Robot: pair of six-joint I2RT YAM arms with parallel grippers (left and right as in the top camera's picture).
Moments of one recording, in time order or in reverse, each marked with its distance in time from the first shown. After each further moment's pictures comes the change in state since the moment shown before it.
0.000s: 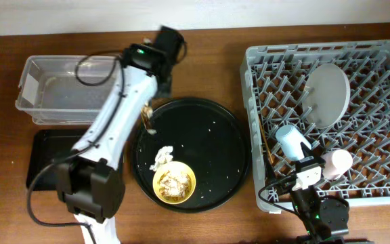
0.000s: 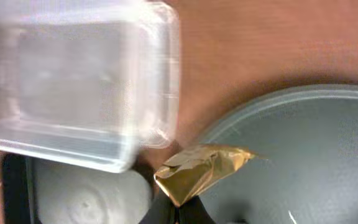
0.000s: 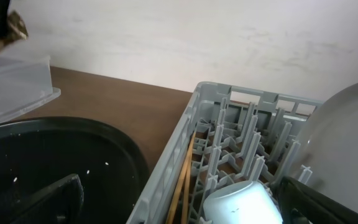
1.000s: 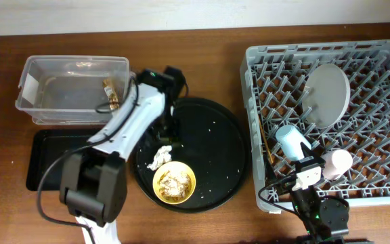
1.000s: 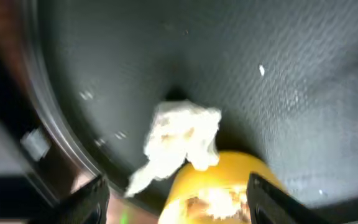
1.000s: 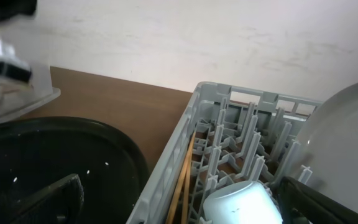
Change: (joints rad) left arm -0.057 -0.018 -0.380 -0.063 0.397 -0.035; right arm 0.000 0.000 0.000 0.000 0.000 0.000
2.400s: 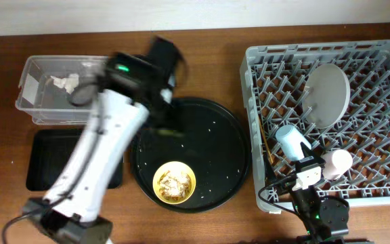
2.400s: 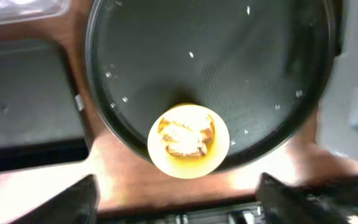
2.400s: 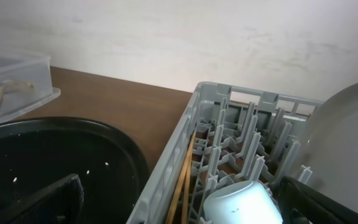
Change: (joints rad) left arm -0.085 -0.216 0.371 -0.317 -0.005 -0.040; right arm 0.000 0.000 -0.001 0.001 0.000 0.000
